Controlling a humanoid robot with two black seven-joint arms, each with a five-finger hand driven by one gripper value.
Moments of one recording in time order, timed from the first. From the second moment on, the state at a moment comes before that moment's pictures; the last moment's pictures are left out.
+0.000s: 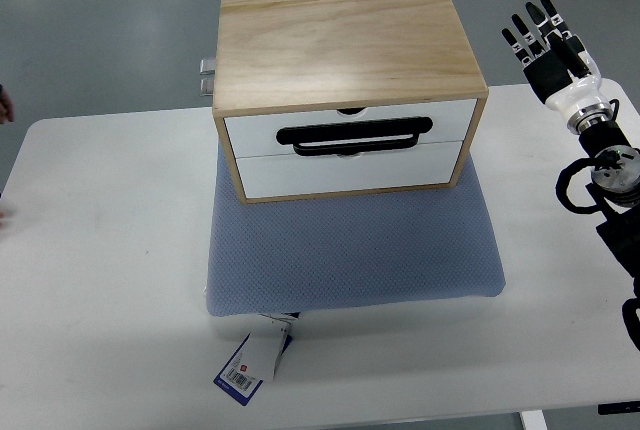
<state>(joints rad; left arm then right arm) -0.11 0.00 -0.09 -0.24 0.00 -0.02 0.12 0.73 -0.20 1.27 0.50 -0.15 0.44 0.17</state>
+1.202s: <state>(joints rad) -0.11 0.00 -0.09 -0.26 0.00 -0.03 0.12 1.76 -0.78 0.17 1.27 -0.57 0.54 -0.48</state>
